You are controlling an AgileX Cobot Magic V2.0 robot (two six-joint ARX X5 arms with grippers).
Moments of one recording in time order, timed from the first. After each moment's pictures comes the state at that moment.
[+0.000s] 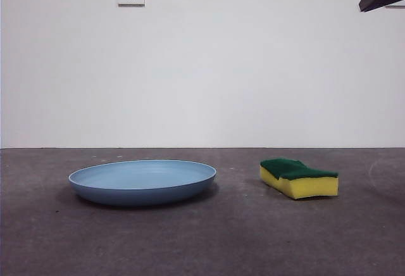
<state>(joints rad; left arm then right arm) -0.11 0.01 0.02 -0.19 -0.02 -0.04 0.56 0.69 0.67 -0.35 0.16 0.13</state>
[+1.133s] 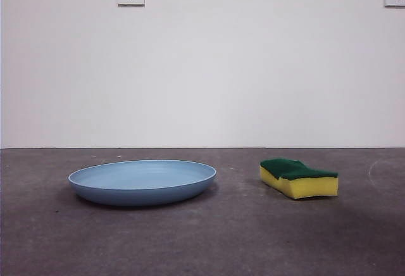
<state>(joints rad) -0.11 0.01 0.02 -0.19 -0.02 -0.04 0.15 0.06 0.02 -0.14 -0.03 0.06</state>
